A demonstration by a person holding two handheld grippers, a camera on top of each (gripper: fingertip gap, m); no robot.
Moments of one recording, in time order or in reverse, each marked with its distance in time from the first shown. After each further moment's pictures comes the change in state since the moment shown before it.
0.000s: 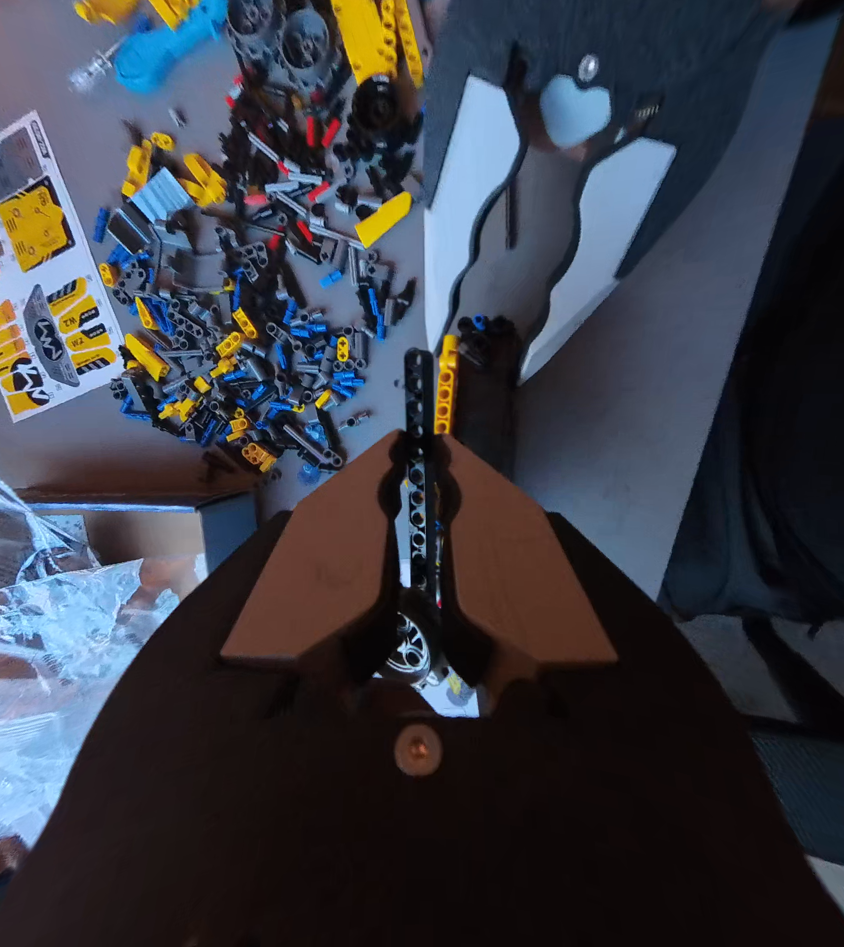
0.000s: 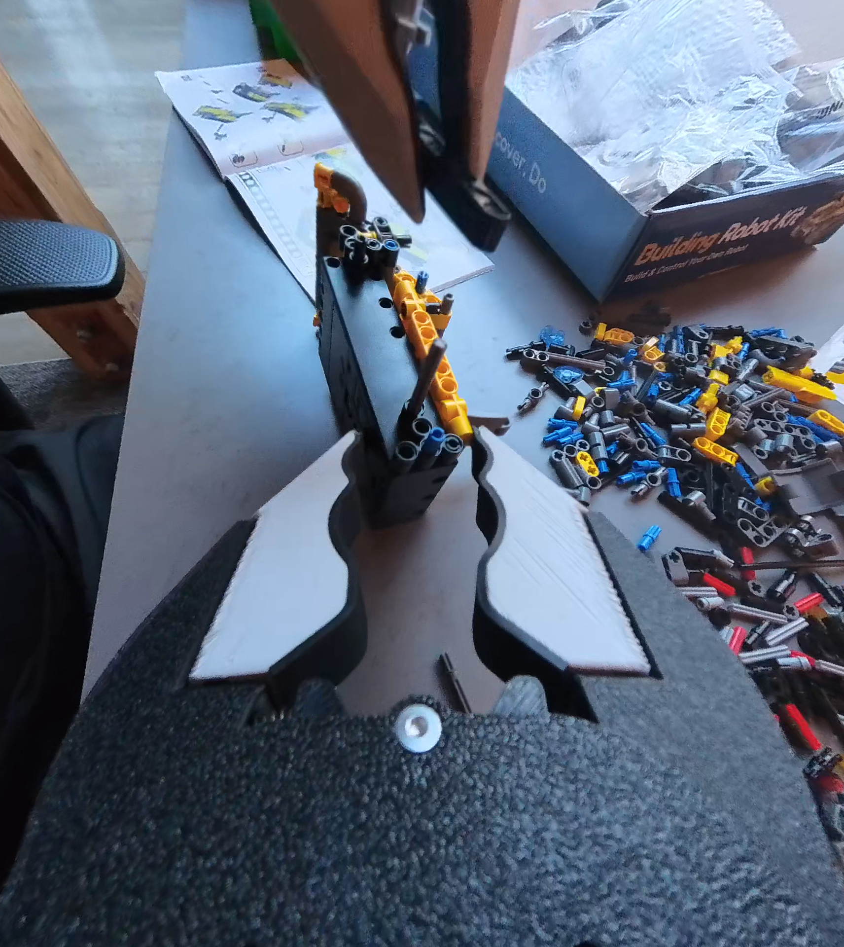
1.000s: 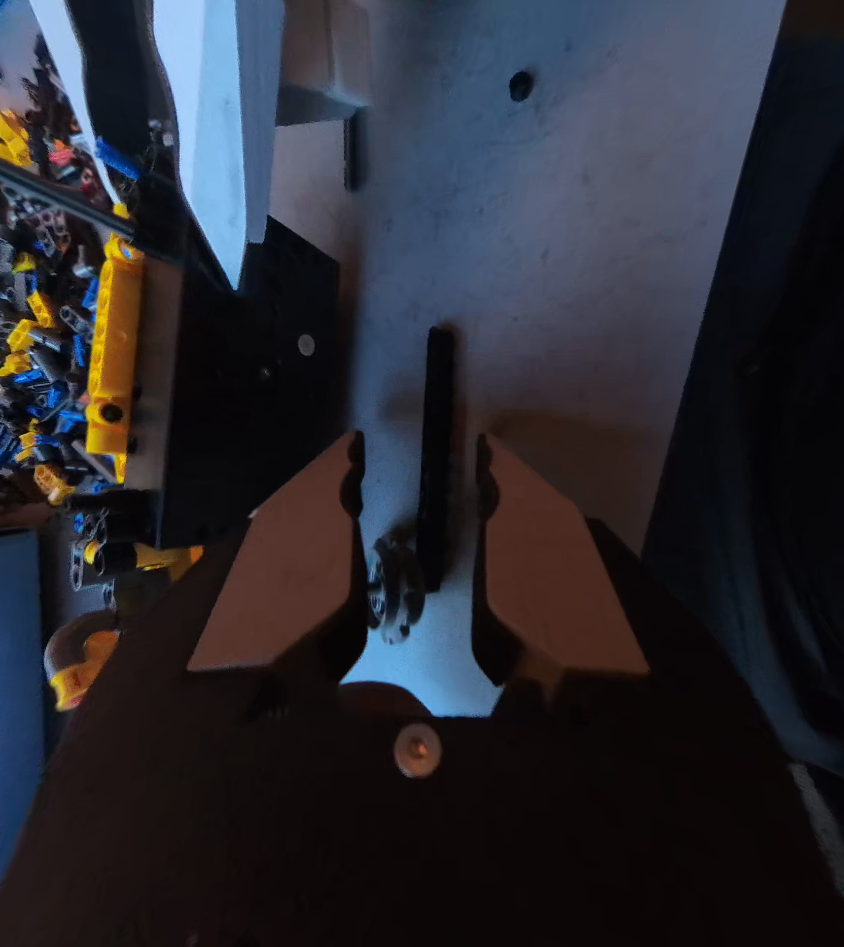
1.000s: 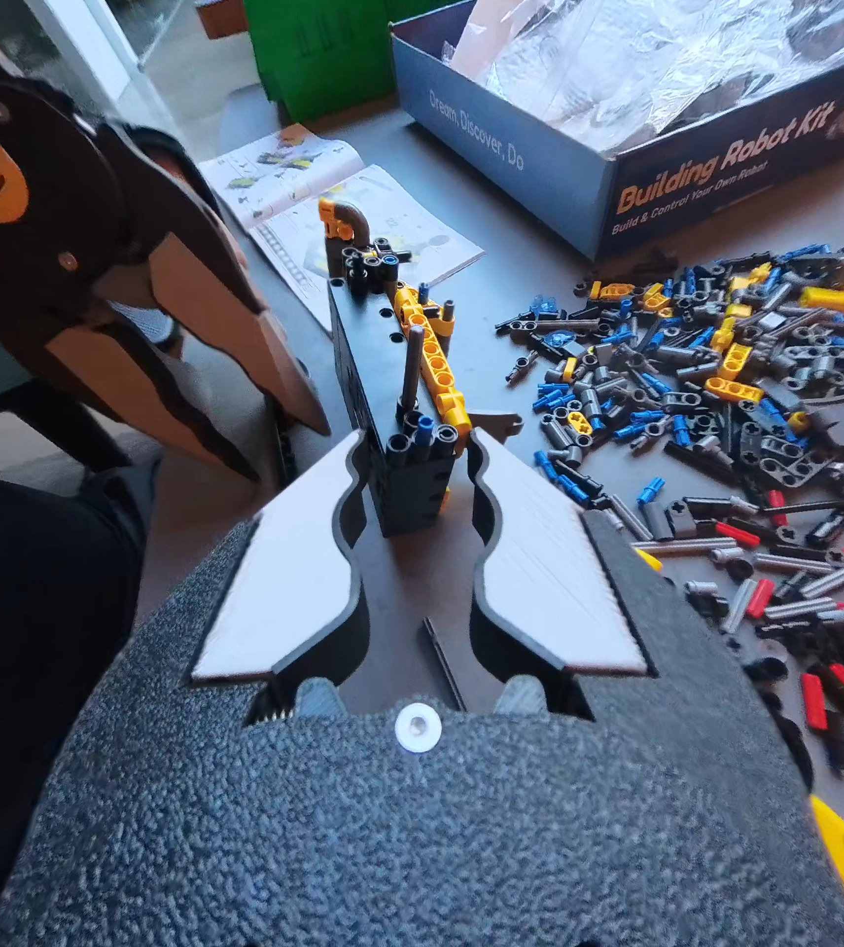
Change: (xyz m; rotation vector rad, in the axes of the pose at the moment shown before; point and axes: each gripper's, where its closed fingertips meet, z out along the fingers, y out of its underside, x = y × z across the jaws) left arm 0.084 0.034 0.085 0.120 -0.096 0.019; right arm 0.017 0.009 -0.013 0.045 -0.107 0.195
